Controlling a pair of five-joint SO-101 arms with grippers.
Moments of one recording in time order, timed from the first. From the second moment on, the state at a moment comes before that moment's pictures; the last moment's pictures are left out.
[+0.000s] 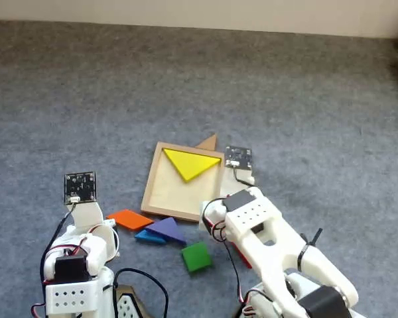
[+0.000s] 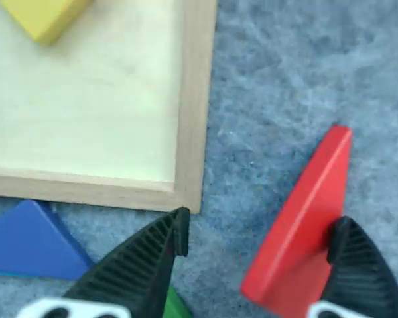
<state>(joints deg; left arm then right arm) -11.8 -101.2 96.0 74.9 7.2 -33.8 -22.7 58.6 51.8 -32.0</state>
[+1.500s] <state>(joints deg) -11.8 -101.2 96.0 74.9 7.2 -38.0 -18.4 58.2 56.0 -30.2</state>
